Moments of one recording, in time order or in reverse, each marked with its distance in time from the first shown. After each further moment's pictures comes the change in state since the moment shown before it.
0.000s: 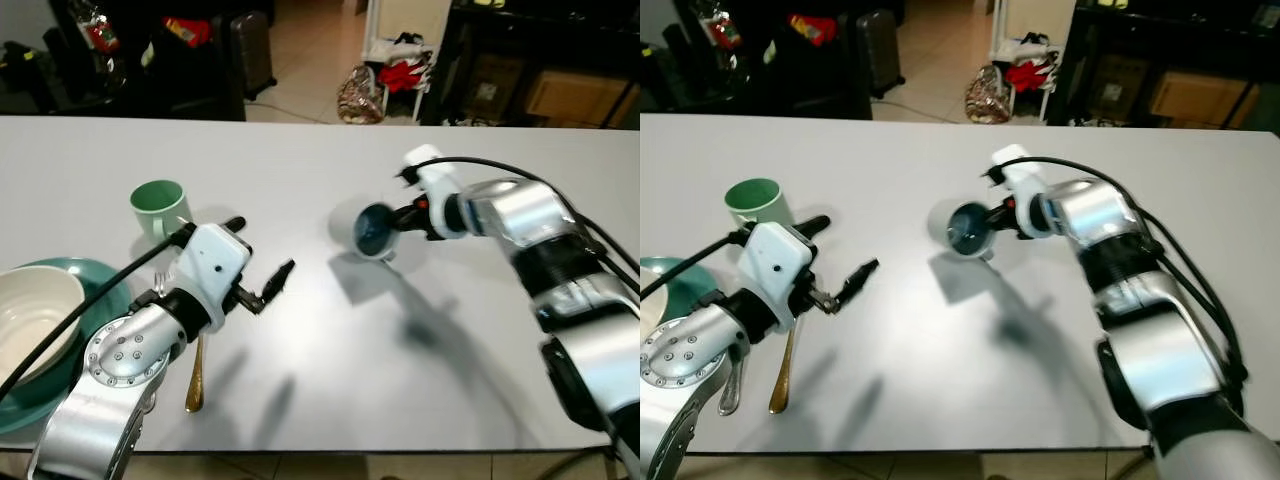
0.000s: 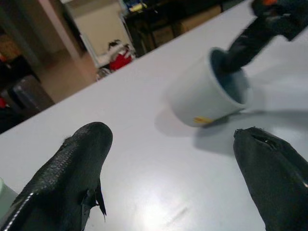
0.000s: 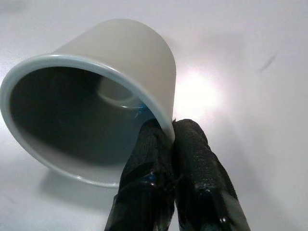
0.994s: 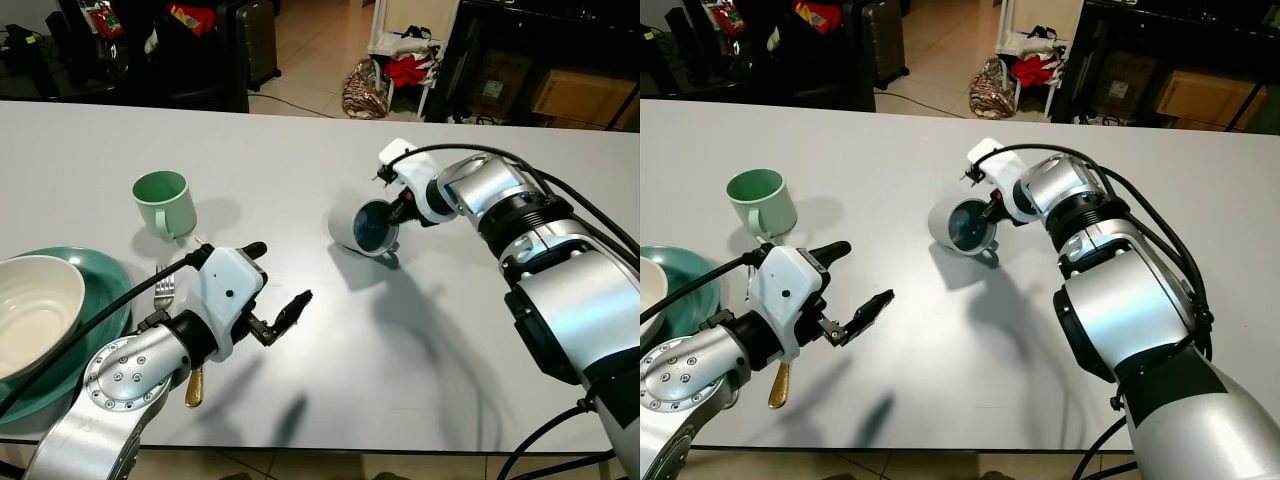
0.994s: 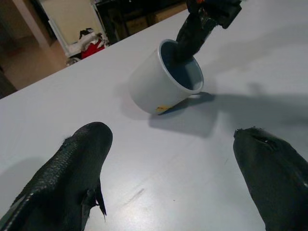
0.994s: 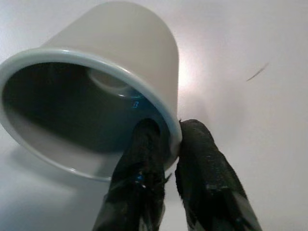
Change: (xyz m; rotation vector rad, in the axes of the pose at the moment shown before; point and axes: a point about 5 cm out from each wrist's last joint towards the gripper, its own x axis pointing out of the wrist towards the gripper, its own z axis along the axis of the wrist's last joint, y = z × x) left arm -0.011 -0.020 0.001 -0.040 0.025 -0.109; right arm 0.009 -0.001 0.020 -0.229 0.143 -0.059
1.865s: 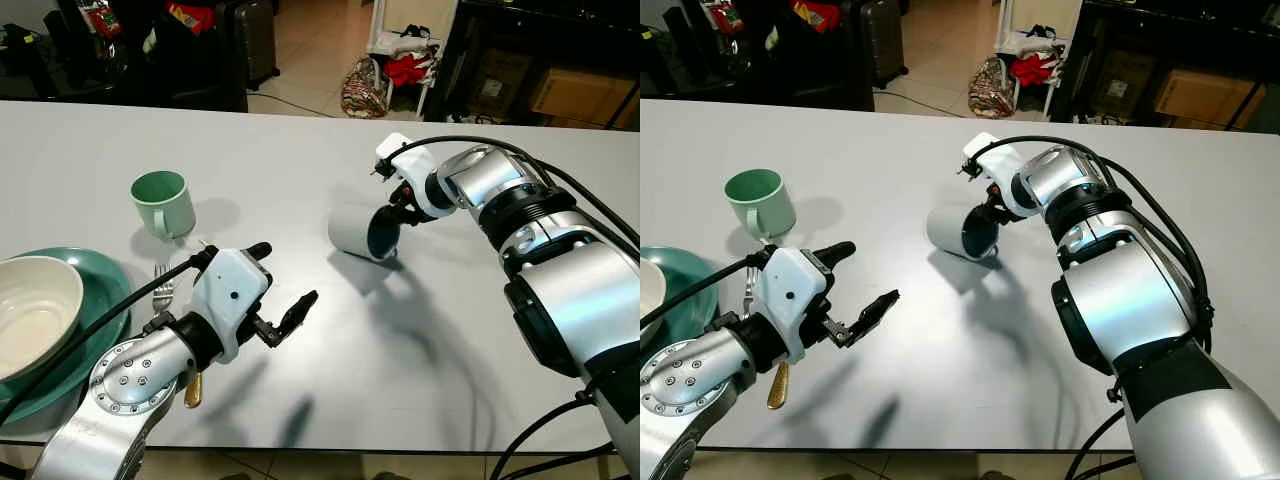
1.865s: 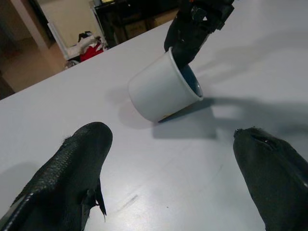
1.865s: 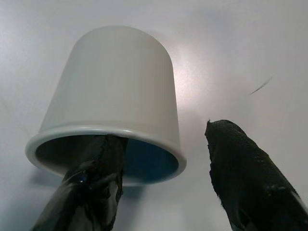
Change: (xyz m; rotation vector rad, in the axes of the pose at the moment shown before) left arm 0.002 -0.005 0.002 -0.012 -0.017 0.001; right arm -0.008 -0.002 0.010 -0.021 -0.028 0.045
